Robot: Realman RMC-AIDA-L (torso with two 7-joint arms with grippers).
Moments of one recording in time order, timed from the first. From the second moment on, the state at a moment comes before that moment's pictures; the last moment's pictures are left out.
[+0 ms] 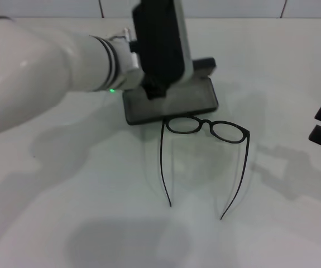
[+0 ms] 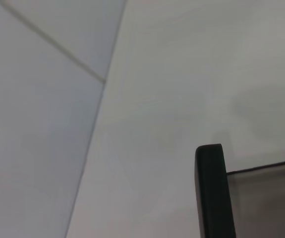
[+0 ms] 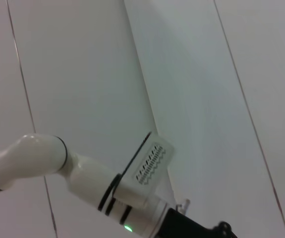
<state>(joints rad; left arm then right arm) -0.52 -2.09 1.83 1.35 2.76 0.82 -2.17 0.24 2.01 -0.95 -0.62 -1.38 -1.78 1.18</state>
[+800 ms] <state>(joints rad) -0.54 -2.09 1.86 1.20 2.60 0.63 -1.91 0.22 2.01 -0.95 -0.59 -1.38 -1.78 1.16</state>
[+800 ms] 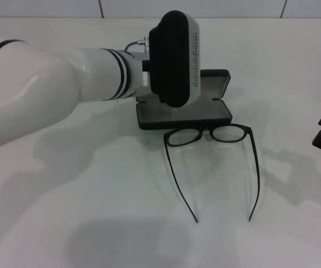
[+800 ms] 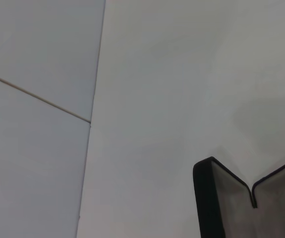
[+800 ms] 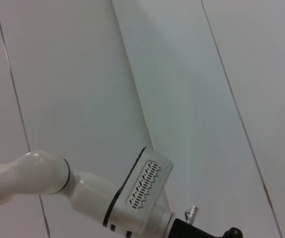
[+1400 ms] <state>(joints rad) -0.53 -2.09 1.86 1.15 2.61 0.55 -1.91 0.22 2.01 -0.95 -0.58 -1.37 -1.78 1.15</state>
